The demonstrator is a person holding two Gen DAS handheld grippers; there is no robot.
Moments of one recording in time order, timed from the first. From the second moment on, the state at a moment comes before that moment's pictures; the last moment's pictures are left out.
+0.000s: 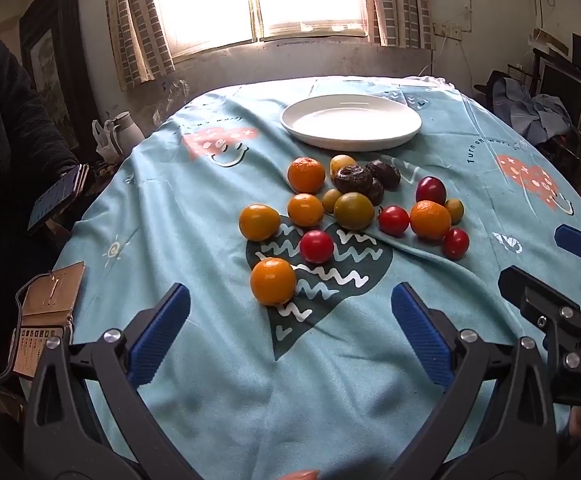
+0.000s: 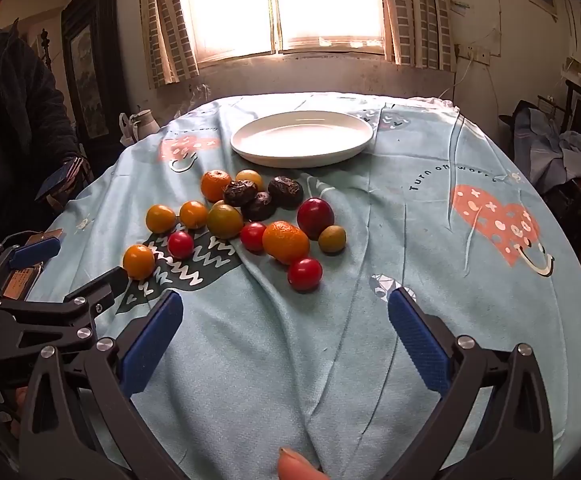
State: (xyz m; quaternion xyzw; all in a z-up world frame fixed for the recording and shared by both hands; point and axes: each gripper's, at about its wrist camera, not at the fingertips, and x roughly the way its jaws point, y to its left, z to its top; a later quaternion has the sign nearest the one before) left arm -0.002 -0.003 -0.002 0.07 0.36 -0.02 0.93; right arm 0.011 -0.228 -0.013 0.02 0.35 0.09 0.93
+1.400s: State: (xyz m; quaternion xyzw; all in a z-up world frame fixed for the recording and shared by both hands) left arm -0.001 -0.009 -0.010 0.07 0.38 -0.03 0.92; right arm 0.010 -0.226 -0.013 0.02 0.35 0.10 0.93
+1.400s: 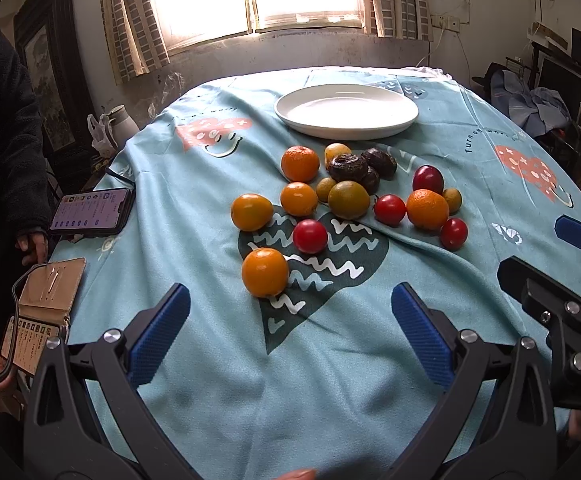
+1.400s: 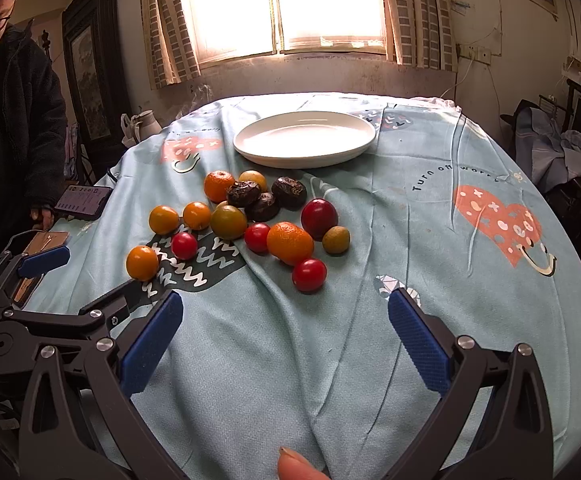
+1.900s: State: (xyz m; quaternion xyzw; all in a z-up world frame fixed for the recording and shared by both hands) left arm 0.001 -0.010 -0.013 0.08 0.38 -0.03 0.92; right arm 0.011 -0.227 -0.014 0.02 0.35 0.10 0.93
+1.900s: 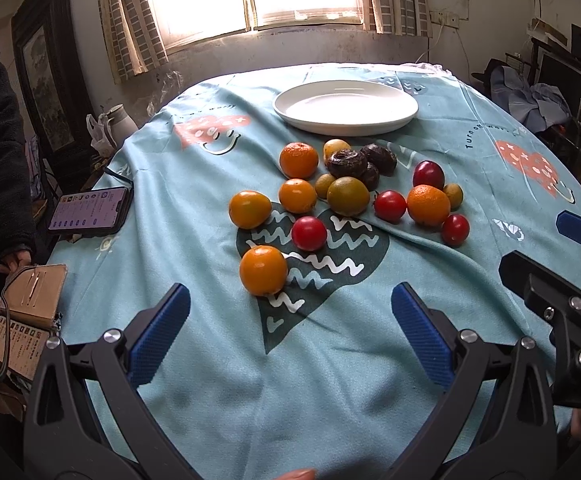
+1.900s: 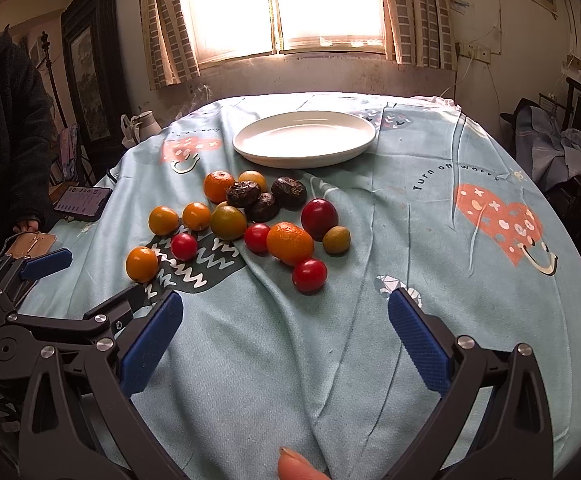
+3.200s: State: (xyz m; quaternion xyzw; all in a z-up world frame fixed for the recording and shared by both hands) left arm 0.038 -0.010 -0.021 0.10 0.40 -0.09 0.91; right arm 0.018 -0.231 -0.008 0.04 0.35 0.02 0.93
